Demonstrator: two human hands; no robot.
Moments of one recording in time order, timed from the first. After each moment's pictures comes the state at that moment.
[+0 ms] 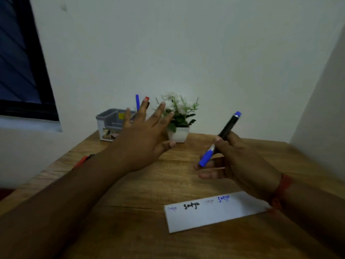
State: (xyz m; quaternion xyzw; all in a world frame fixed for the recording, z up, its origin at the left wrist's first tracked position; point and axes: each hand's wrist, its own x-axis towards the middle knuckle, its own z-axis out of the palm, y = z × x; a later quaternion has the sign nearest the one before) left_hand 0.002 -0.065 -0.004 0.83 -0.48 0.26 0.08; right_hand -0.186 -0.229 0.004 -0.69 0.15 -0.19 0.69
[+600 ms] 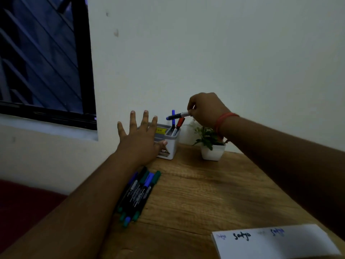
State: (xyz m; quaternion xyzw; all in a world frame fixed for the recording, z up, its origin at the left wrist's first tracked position) left_hand 0.101 -0.016 -0.010 0.93 -0.29 0.19 0.08; right_hand 0.017 -0.193 0.100 -0.96 0.08 -0.28 0.03
